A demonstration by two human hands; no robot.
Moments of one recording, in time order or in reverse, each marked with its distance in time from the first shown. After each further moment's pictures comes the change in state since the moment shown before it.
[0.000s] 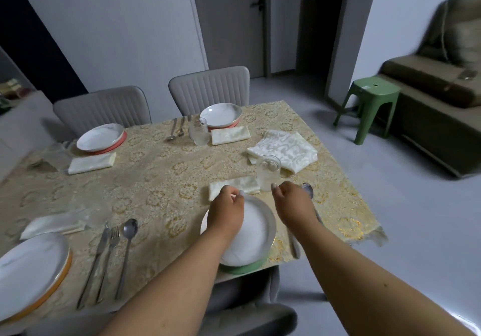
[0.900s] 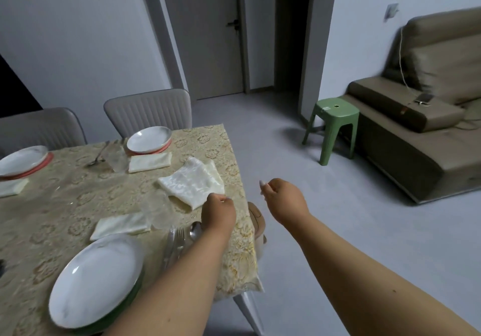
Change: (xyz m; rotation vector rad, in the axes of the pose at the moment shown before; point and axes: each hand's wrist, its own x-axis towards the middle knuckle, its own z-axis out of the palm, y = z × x) left_hand 0.030 0.208 0.273 0.005 0.154 -0.217; right_hand 0.142 0.194 -0.238 0.033 -0.040 -0.104
